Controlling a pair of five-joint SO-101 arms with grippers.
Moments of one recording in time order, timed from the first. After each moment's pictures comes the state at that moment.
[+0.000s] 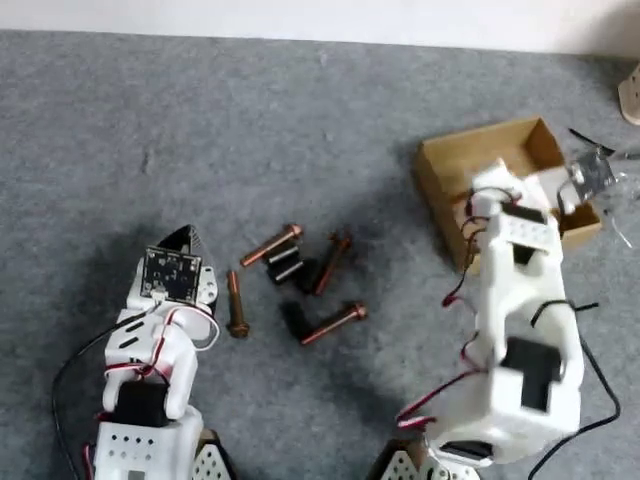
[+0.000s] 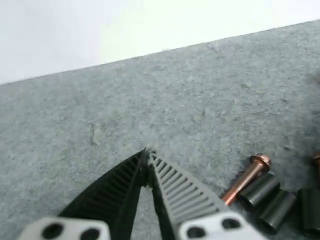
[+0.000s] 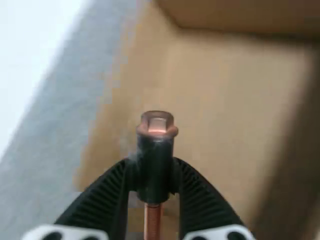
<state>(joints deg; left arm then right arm) -1.1 -101.2 96.0 32.0 -5.2 9.8 4.6 25.9 22.2 -48.1</state>
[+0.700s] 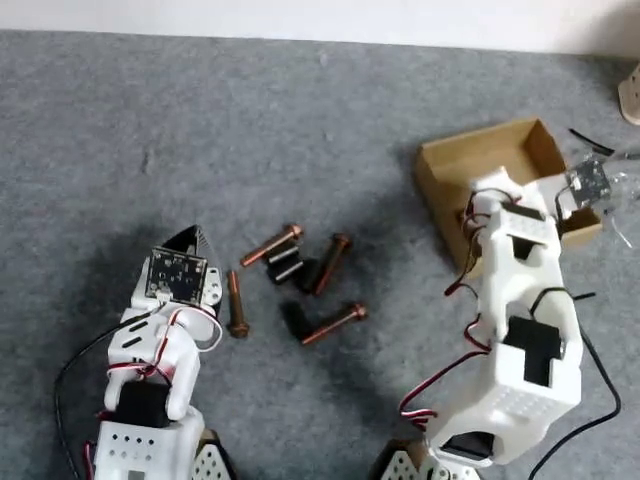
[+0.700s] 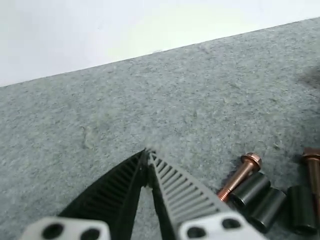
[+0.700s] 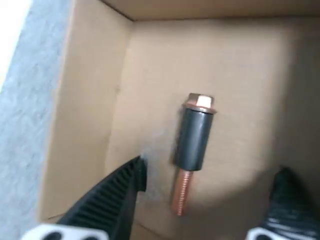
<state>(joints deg) 0.6 -101.2 96.0 32.0 -5.3 9.8 9.2 23.3 21.3 -49.2</state>
